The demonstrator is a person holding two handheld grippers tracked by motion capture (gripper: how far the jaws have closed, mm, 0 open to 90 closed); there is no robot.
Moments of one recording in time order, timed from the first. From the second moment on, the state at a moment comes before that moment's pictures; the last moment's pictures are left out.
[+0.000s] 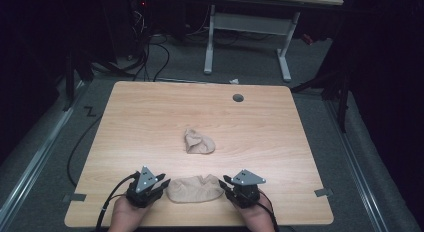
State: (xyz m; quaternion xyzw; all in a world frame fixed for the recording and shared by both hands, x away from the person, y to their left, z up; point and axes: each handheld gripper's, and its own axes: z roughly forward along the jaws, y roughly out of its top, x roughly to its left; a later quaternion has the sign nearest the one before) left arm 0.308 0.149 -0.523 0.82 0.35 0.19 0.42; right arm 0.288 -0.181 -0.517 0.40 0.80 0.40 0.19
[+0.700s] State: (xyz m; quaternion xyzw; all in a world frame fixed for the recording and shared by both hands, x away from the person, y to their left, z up) left arm 0.322 0.184 -0.529 0.80 0.39 0.19 0.42; right arm 0.442 -0.101 -0.497 0.43 0.80 0.36 0.19
